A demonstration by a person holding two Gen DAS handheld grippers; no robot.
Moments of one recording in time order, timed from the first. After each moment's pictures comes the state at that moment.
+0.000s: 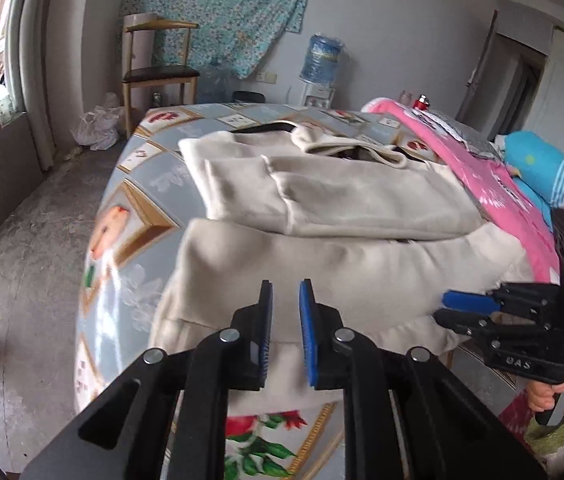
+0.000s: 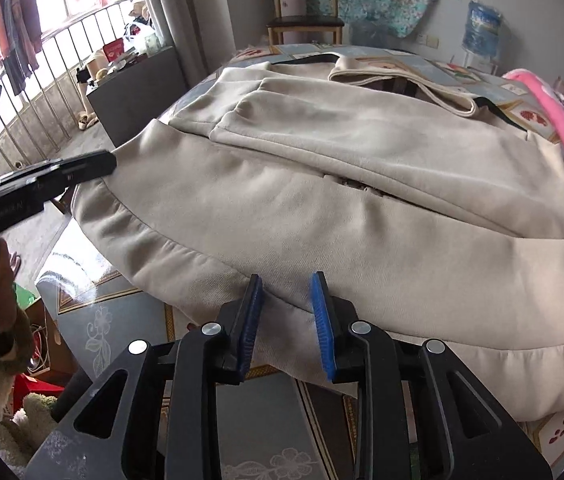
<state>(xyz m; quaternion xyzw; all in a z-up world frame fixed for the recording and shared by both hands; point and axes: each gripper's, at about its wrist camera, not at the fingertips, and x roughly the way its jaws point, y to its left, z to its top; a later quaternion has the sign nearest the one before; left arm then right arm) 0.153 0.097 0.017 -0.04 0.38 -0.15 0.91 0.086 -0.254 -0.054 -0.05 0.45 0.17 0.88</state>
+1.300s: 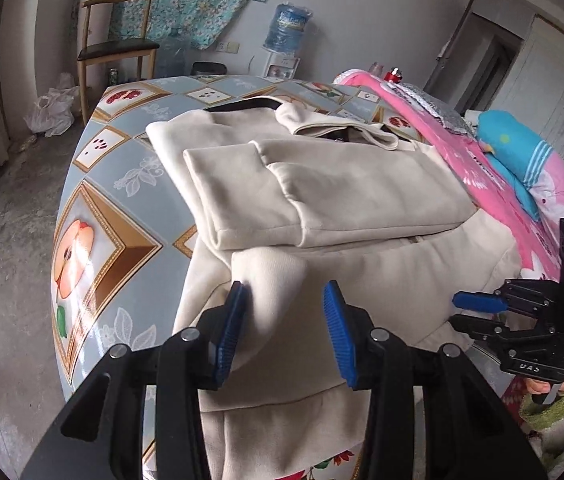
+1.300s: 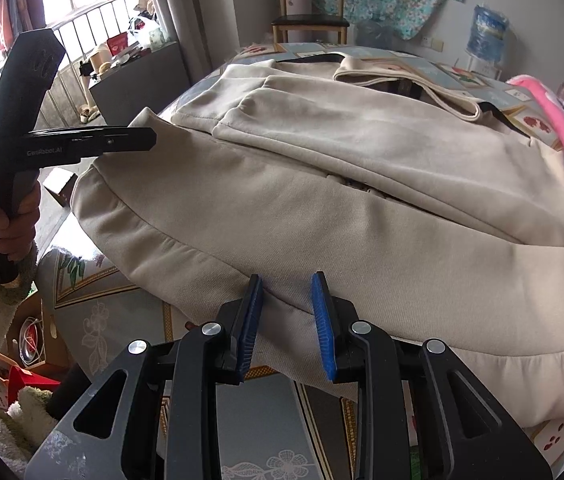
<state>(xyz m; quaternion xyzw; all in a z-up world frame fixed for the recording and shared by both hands) 0.211 0.109 -0.001 -0.03 0.43 -0.25 0.87 0.087 -0.250 -0.057 -0.06 0.44 0.17 0.88</state>
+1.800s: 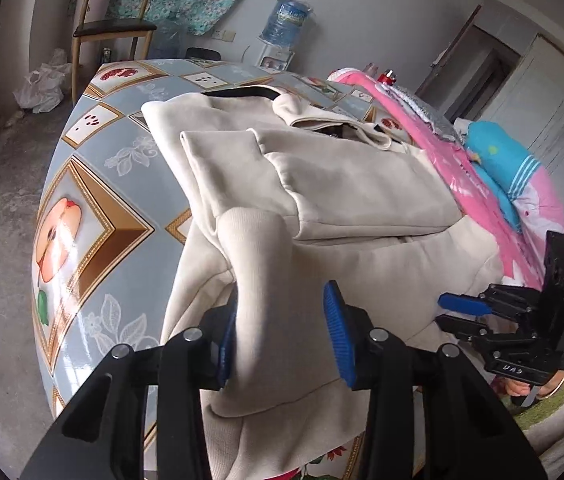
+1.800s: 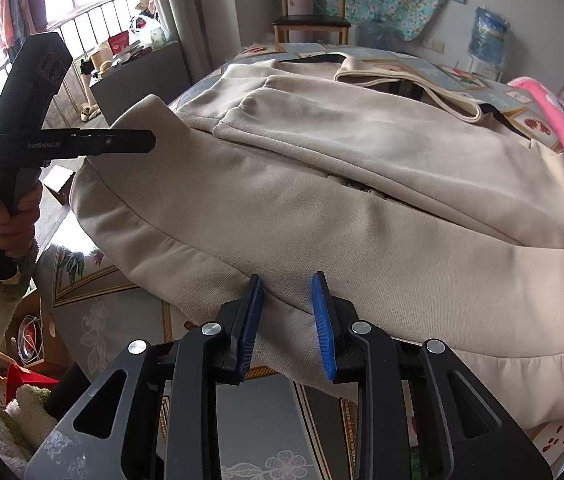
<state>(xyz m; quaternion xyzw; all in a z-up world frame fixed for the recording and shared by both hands) 0.216 0.117 -0.010 -0.06 0.45 -0.27 0.85 0.088 -0.250 -0.057 -0.06 0.44 0.17 0.88</state>
